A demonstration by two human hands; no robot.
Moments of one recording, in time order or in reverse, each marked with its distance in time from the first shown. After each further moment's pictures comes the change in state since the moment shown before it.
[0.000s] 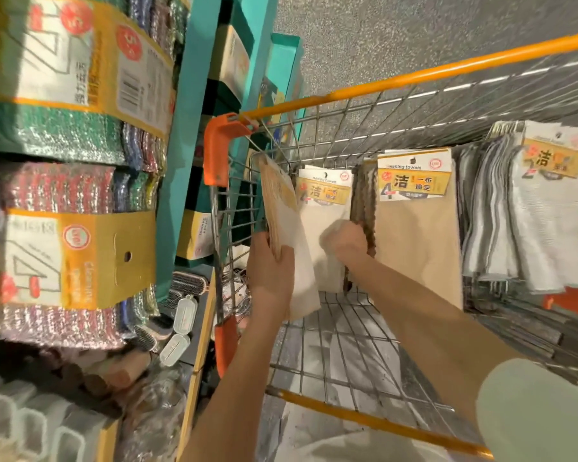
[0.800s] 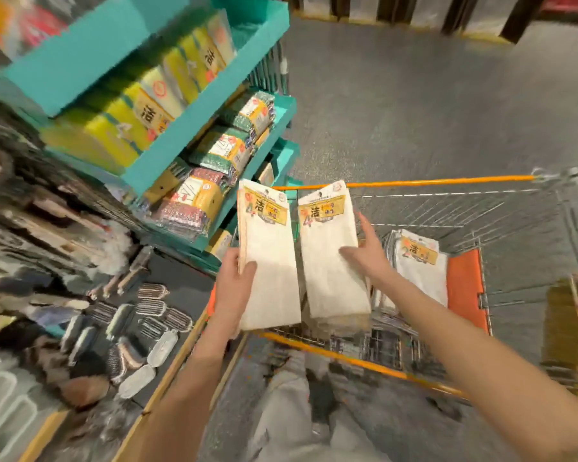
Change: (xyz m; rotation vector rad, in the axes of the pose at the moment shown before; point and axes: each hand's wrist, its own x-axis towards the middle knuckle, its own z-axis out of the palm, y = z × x) left_hand -0.200 0.041 -0.084 -0.399 0.219 0.340; right_hand -0.217 0.062 -0.254 0.476 -0.116 -0.780
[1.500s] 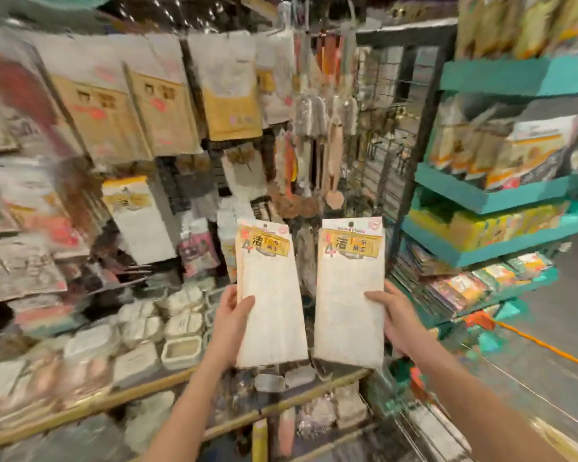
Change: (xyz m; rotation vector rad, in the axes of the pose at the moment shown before) left_hand -0.242 -0.091 -0.392 -0.630 0.708 0.006; right_hand -0.238 -0.139 0.336 0.276 -0.844 -0.114
